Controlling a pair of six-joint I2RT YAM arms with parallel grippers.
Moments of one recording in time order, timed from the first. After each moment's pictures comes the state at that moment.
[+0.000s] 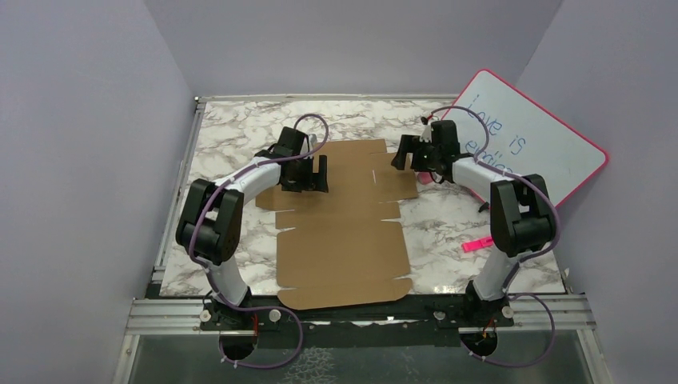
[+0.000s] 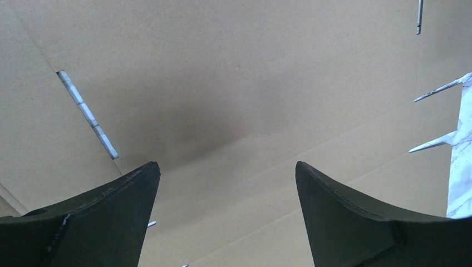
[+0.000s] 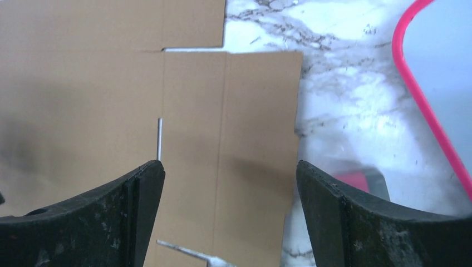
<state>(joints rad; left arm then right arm) -0.36 1.76 1.16 -0.40 0.23 -0.29 0.21 1.77 1.07 0.00 -0.22 0.26</state>
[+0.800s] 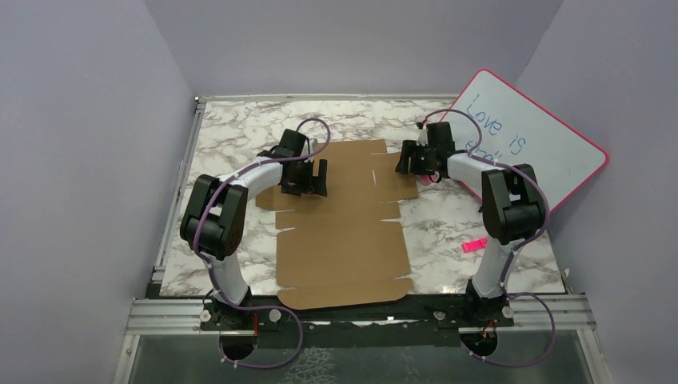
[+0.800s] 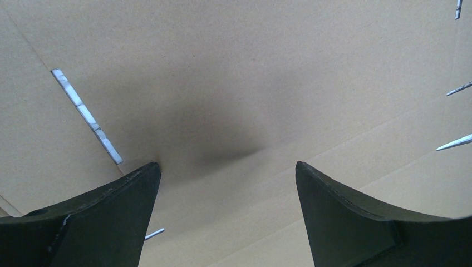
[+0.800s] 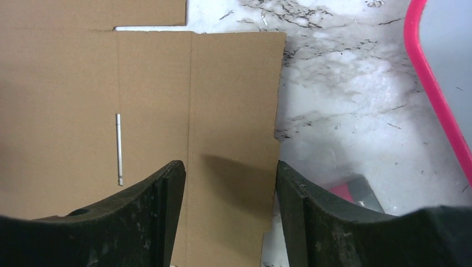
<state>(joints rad) -0.35 1.81 1.16 -0.41 0.24 -0.24 0.20 1.90 1.15 -0.07 -0.21 0.22</state>
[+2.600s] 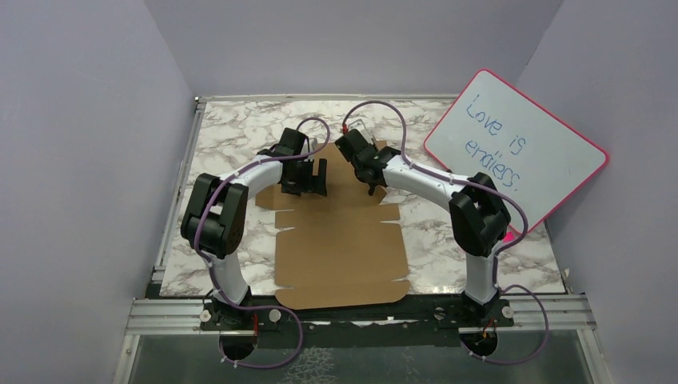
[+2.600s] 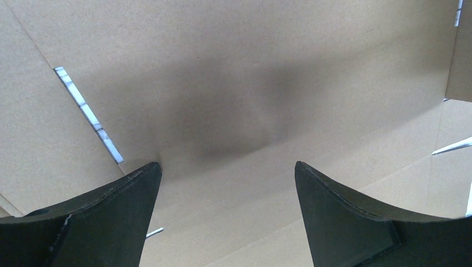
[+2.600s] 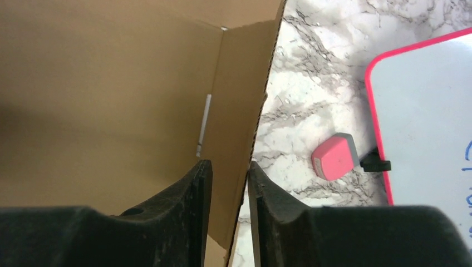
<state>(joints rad) -0.35 1.82 1.18 -0.43 0.25 -0.24 0.77 1.97 1.54 -0.52 0.64 0.10</state>
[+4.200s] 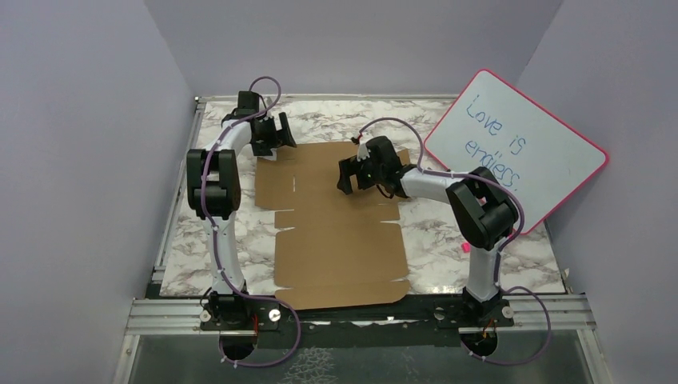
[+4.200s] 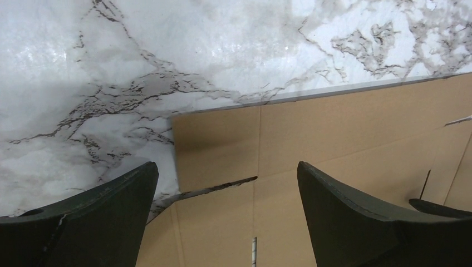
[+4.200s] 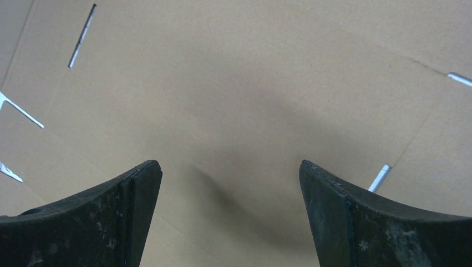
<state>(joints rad) -0.01 2.22 1.75 -0.51 0.36 -0.27 0.60 1.95 1.18 0.13 -0.17 0.18</state>
